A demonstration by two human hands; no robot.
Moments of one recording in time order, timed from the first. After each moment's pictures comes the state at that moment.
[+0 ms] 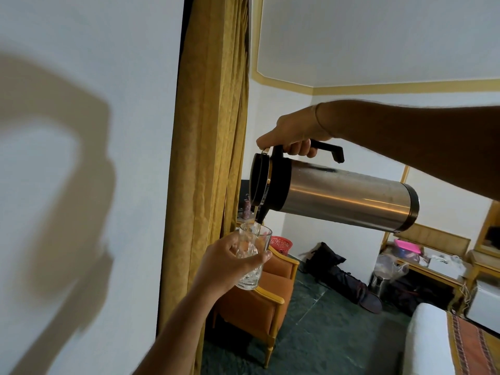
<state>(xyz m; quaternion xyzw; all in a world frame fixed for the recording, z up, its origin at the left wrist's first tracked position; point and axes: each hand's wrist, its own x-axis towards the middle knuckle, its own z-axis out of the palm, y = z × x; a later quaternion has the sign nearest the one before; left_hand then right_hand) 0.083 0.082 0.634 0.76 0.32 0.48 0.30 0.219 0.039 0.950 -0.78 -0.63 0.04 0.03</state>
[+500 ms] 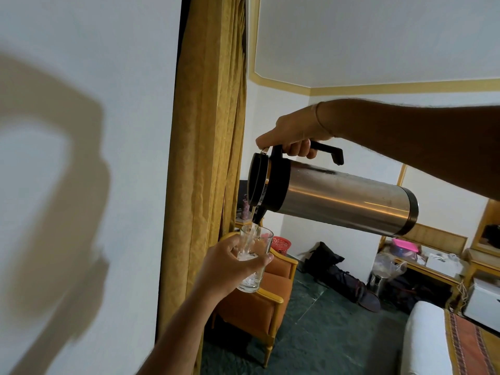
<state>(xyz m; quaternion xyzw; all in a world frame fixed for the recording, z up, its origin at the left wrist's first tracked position) 0.084 0.071 0.631 0.76 0.31 0.48 0.31 0.220 0.029 0.953 -0.78 -0.62 0.07 0.02</state>
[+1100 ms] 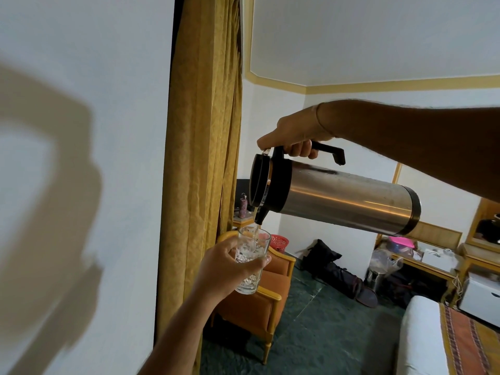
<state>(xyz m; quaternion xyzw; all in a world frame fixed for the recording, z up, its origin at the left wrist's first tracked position) 0.087 0.063 0.625 0.75 0.33 0.47 0.31 0.226 0.012 0.951 -0.79 -0.61 0.06 0.02</state>
